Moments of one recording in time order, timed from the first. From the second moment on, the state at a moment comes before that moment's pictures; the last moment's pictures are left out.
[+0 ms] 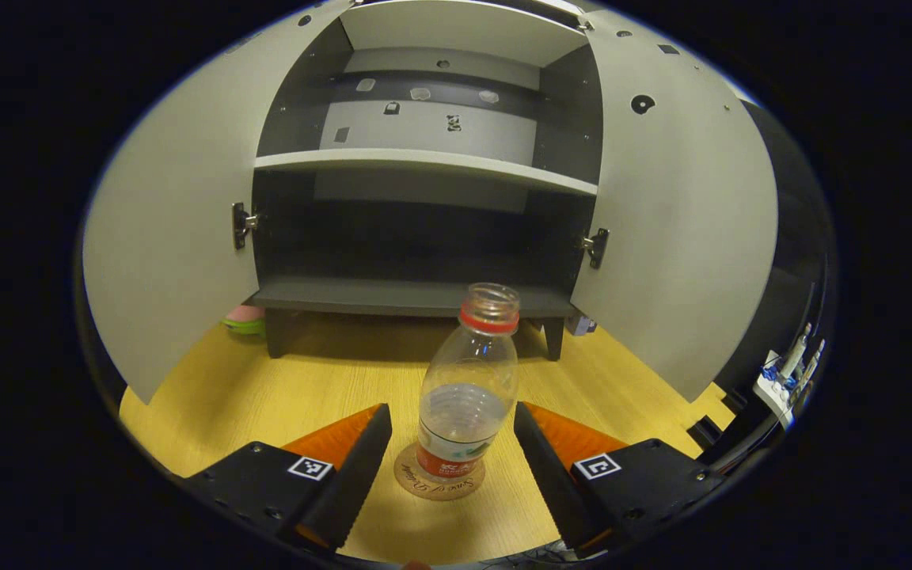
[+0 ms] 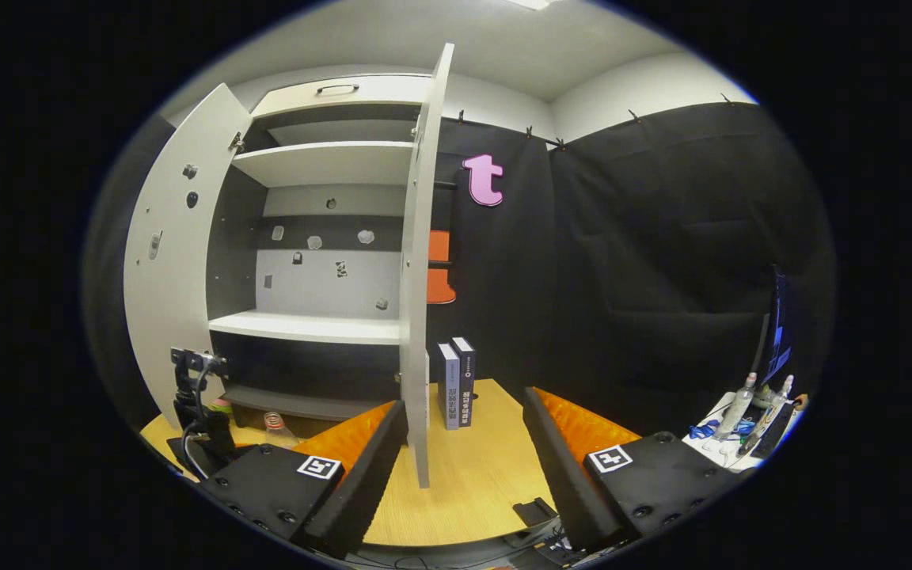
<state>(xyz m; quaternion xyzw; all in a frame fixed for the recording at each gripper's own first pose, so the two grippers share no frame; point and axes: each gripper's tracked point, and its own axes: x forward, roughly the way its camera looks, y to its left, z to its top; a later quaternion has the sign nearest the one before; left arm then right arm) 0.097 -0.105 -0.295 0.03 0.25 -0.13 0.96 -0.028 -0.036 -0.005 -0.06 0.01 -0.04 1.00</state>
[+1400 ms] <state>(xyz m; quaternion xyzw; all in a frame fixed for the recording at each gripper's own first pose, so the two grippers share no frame) 0.176 -0.100 -0.062 0.00 0.14 -0.16 0.98 -0.006 -0.017 -0.006 -0.06 0.02 -0.03 1.00</state>
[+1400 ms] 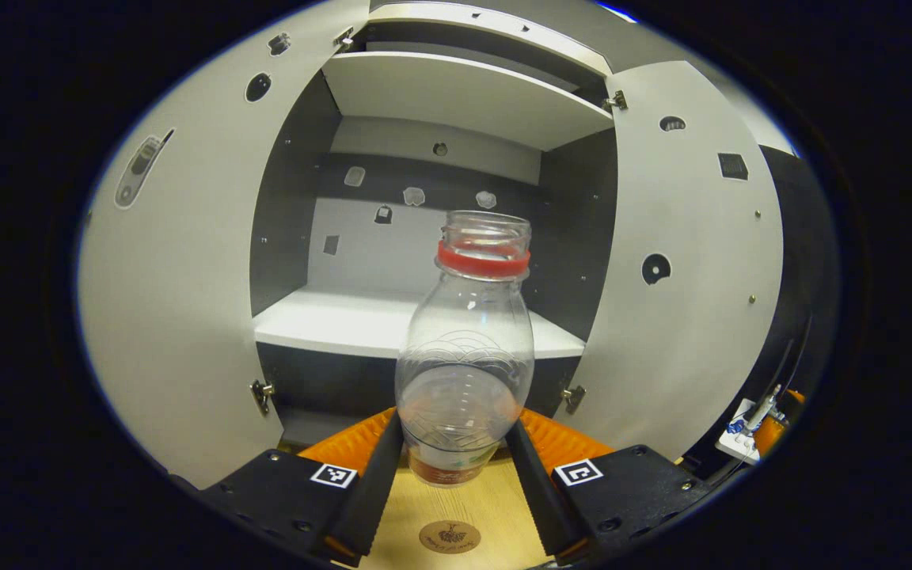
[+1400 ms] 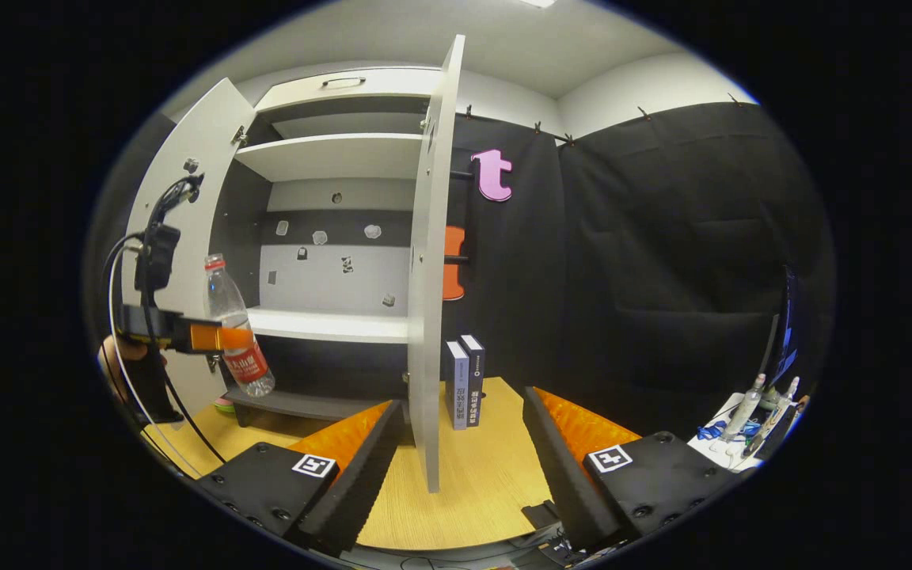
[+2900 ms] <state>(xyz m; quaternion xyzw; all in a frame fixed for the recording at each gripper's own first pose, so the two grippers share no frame) 0.361 -0.136 -0.024 0.03 0.17 -0.15 0.97 0.025 -0.064 -0.009 -0.04 0.03 -0.09 0.99</state>
